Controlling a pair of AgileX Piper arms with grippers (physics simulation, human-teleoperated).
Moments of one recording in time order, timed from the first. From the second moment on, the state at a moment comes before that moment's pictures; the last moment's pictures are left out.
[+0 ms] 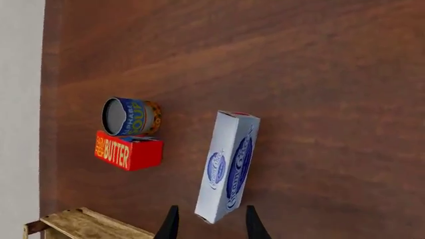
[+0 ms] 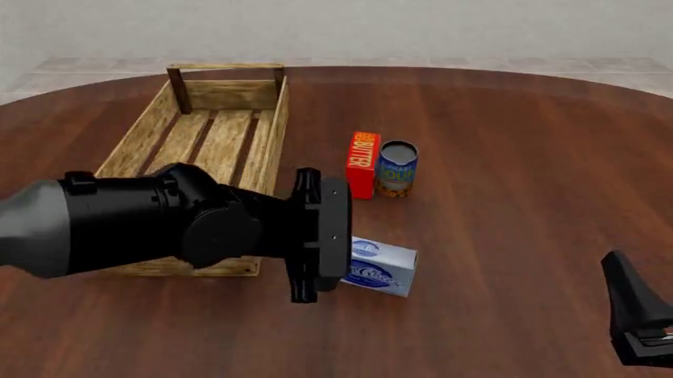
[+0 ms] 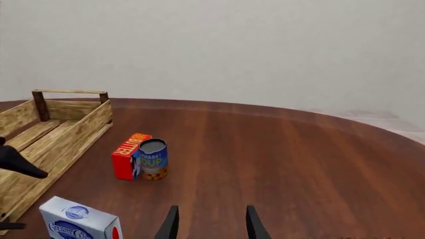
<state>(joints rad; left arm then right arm) -0.84 1.53 -0.95 0.29 0.93 0.04 0.00 -0.03 0.02 -0.03</state>
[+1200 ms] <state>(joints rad) -0.77 1.77 -0.98 0.13 1.08 0.04 0.00 -0.03 0.02 0.00</state>
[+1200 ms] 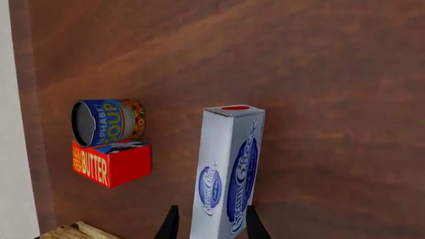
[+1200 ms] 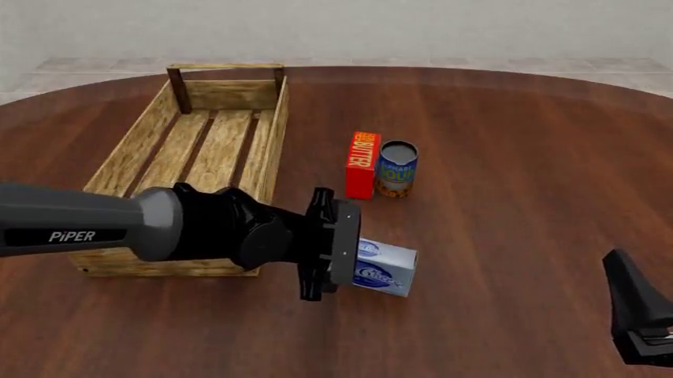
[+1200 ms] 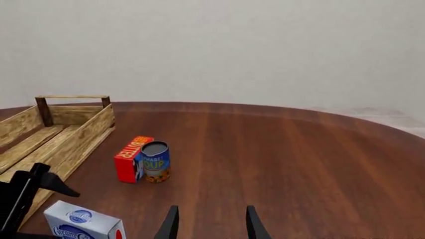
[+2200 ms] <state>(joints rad) -0.75 1.86 -1.03 0.15 1.03 0.03 0.00 -0.01 0.01 0.01</state>
